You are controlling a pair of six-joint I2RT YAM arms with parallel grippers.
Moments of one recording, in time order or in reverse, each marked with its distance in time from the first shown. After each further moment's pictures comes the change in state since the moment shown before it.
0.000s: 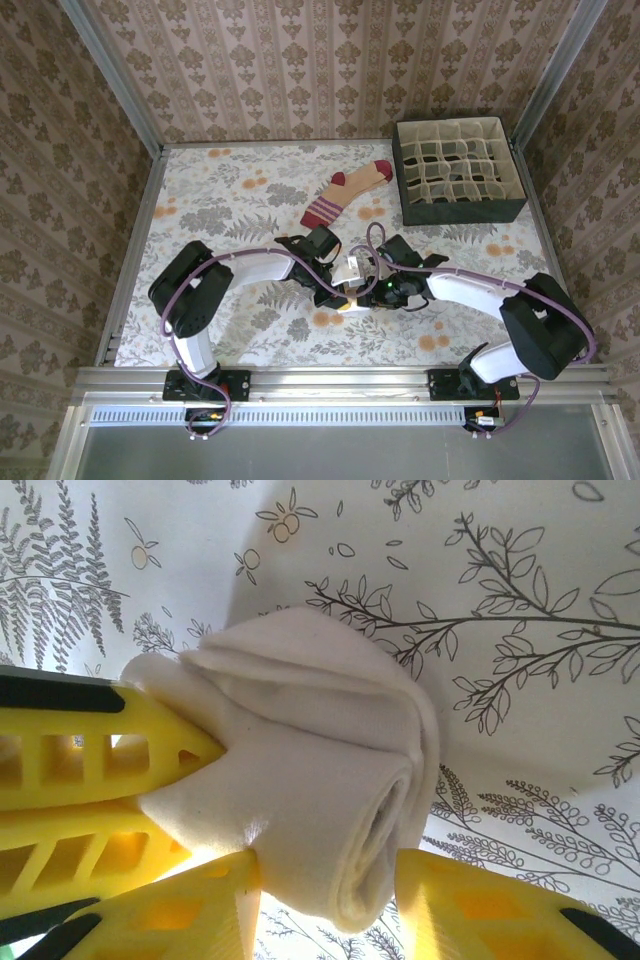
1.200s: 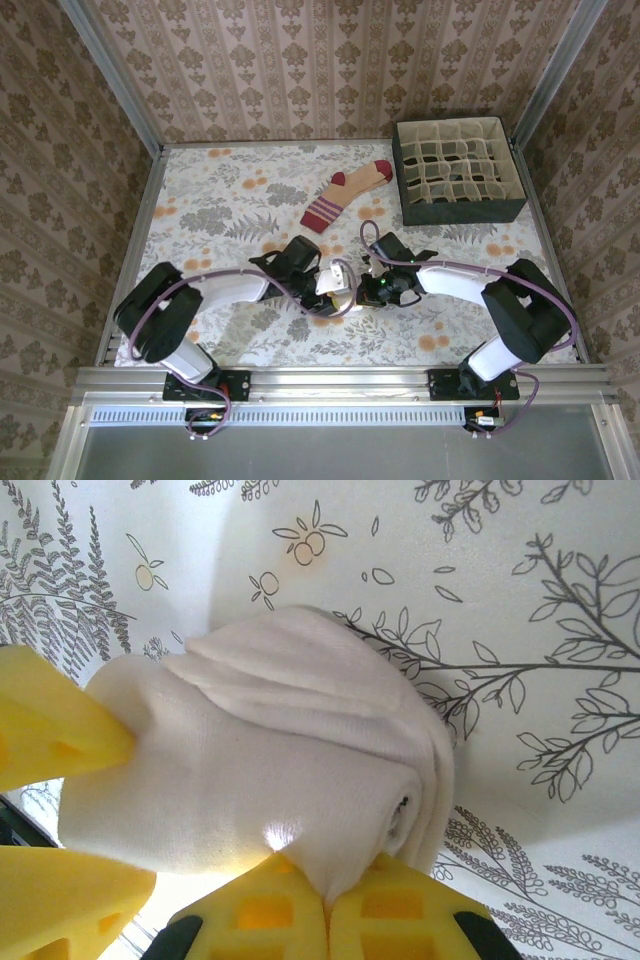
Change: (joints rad) left arm 0.012 -0.264 -0.311 0.307 -0.109 0.082; right arm -0.001 0.127 0.043 0.051 -0.061 0.035
